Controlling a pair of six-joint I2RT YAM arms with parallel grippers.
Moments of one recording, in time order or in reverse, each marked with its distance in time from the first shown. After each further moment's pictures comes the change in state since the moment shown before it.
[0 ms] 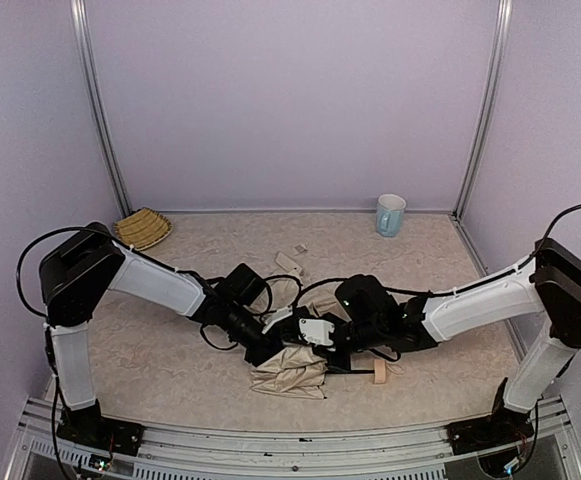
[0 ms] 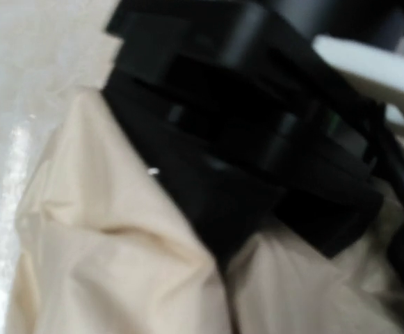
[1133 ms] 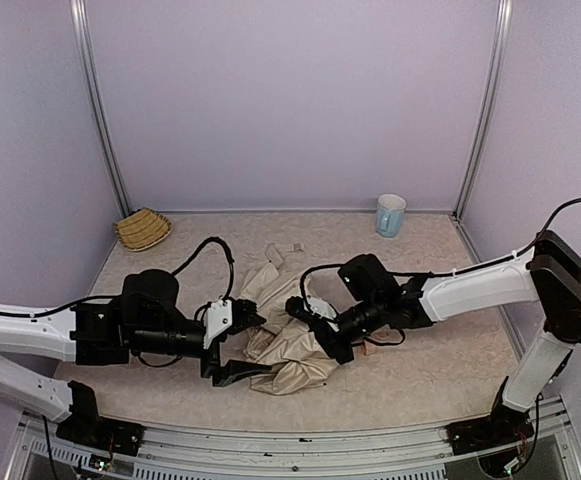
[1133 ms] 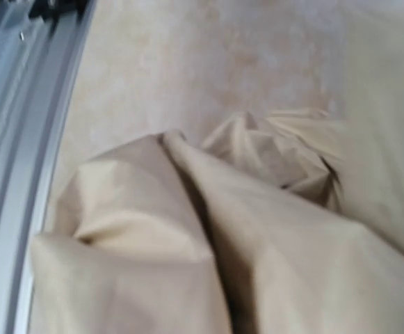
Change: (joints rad) left arm -0.251 -0.880 -0.420 0.192 -0.616 0.089; right arm -0.113 0.043 0.101 -0.134 -0.394 0.252
